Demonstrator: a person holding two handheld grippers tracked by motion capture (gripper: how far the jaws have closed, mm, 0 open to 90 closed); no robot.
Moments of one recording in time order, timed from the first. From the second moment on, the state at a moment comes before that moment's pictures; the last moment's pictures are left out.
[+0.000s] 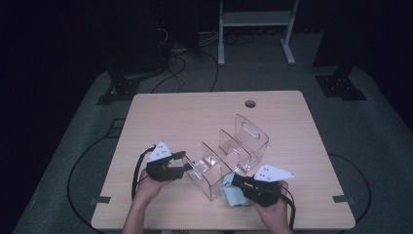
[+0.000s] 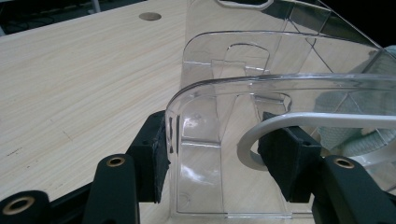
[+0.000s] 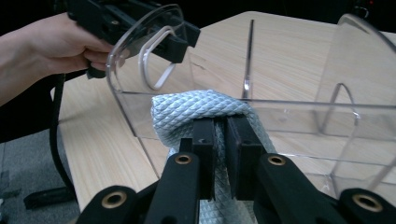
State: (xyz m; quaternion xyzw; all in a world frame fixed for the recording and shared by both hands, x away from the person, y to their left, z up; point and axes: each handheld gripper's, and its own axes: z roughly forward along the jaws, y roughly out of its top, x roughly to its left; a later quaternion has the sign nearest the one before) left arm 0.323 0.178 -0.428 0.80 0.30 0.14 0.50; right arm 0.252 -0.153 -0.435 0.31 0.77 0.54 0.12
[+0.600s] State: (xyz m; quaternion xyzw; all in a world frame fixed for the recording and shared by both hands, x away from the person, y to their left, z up) left arm 0.323 0.178 -0.428 0.80 0.29 0.14 0.50; right arm 0.261 -0.168 -0.438 0.34 0.76 0.54 0.13
